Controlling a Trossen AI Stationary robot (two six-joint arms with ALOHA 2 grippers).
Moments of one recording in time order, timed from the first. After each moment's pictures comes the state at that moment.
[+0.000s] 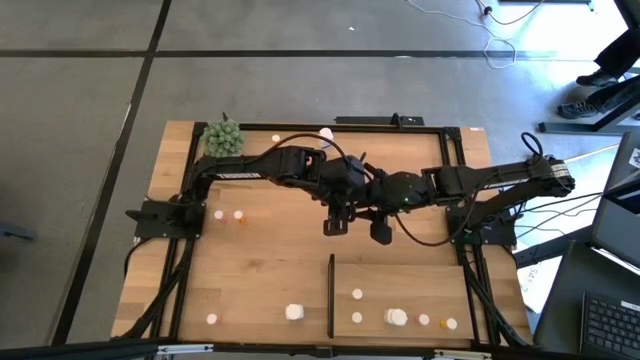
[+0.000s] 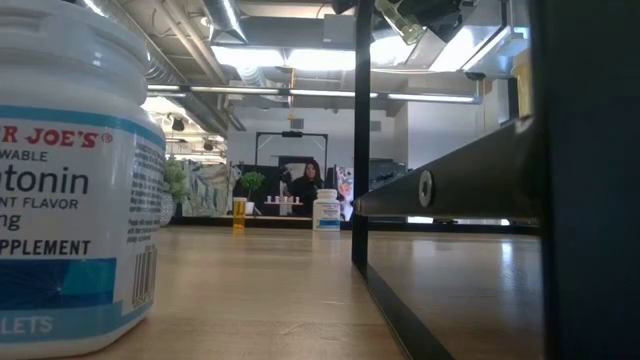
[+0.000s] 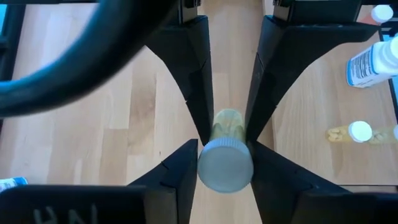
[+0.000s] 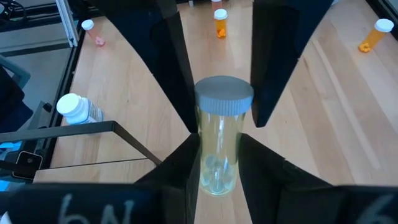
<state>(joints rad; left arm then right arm) -0.05 2.10 2.36 -1.12 -0.06 -0.02 0.14 1.31 1.19 -0.55 0.09 0.26</state>
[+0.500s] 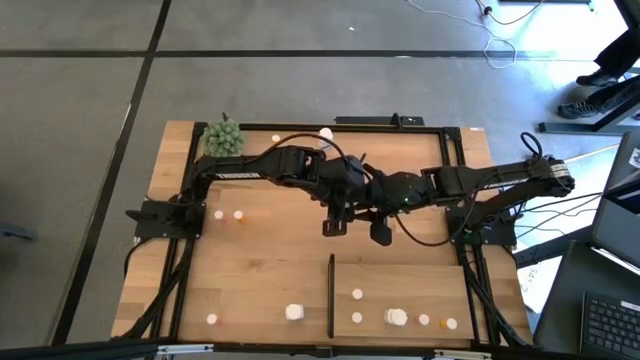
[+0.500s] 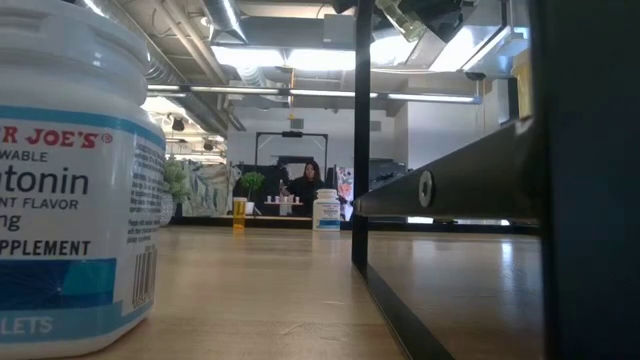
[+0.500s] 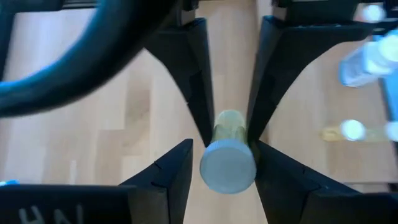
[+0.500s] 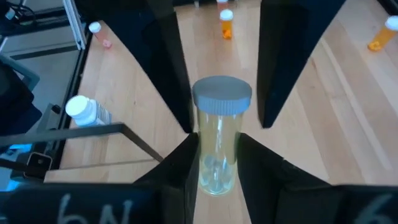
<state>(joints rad) -0.05 2.08 2.35 -1.12 -0.02 -0.03 0.14 1.31 1.19 -0.54 0.07 0.27</state>
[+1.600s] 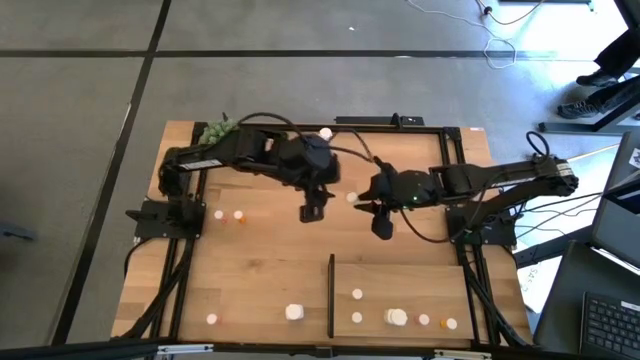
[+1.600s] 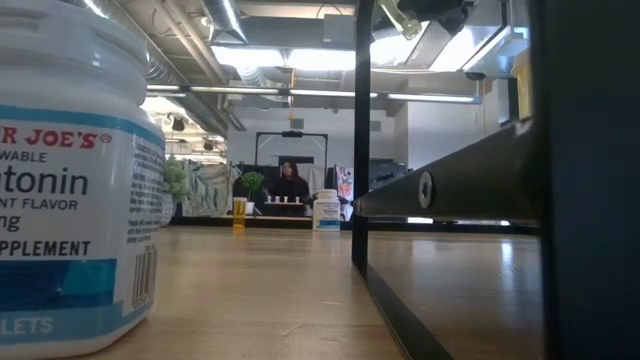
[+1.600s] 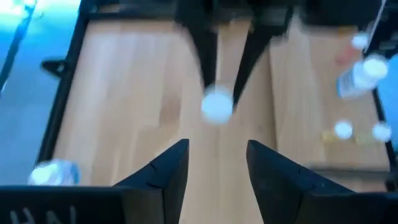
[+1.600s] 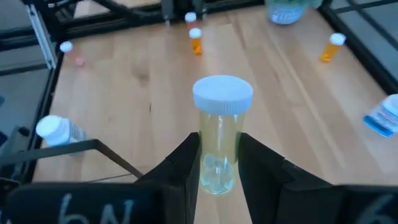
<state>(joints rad) -0.05 1.89 2.36 -1.22 -0.15 -0.03 0.16 1.26 1.19 -0.57 0.22 0.29</state>
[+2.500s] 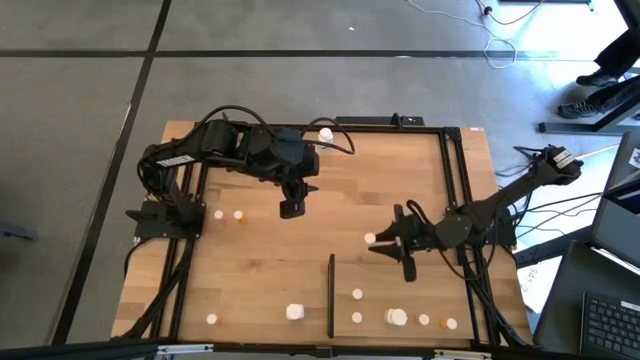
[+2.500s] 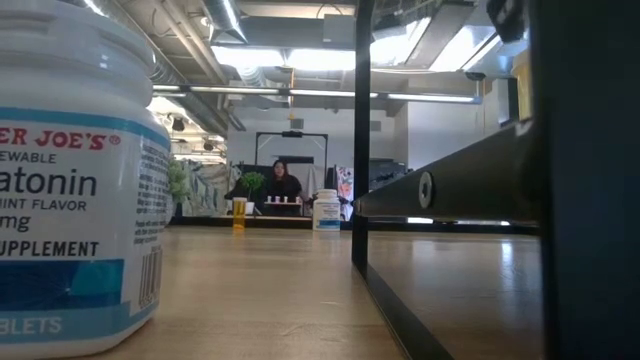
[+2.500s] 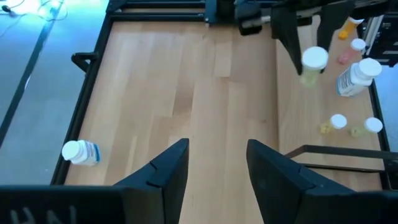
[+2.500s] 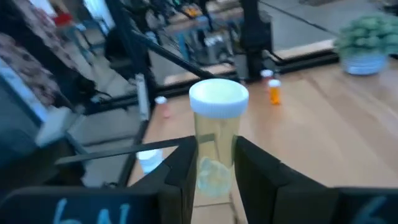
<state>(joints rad) -0.08 1.78 2.36 -1.29 -0.23 -0.07 0.54 1.07 0.62 0.24 0.44 0.38</state>
